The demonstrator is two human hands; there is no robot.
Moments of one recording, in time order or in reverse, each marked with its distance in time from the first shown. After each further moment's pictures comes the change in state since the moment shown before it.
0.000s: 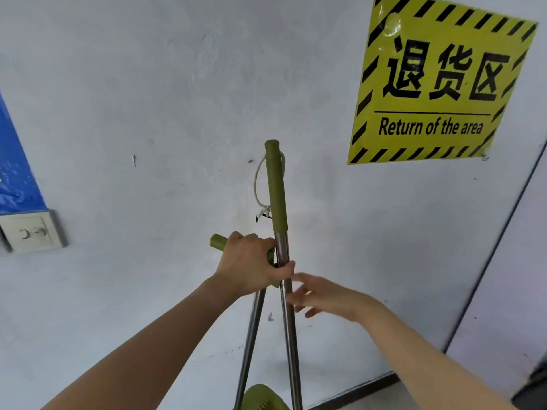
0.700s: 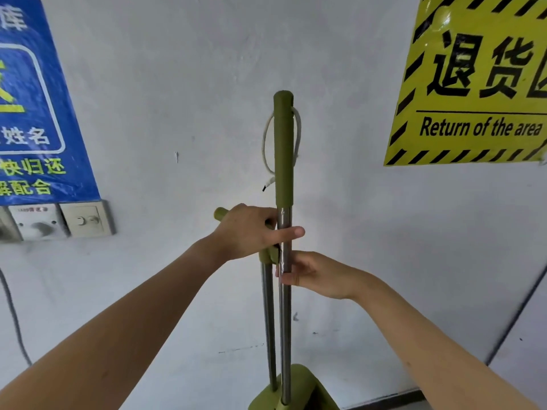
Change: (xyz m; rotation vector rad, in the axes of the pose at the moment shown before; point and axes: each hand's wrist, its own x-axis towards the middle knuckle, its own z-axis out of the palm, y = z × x) left_hand 0.008 -0.055 -0.068 -0.278 -0.069 -0.069; right_hand 0.023 -0.073 0.029 -0.201 -0.045 -0.373
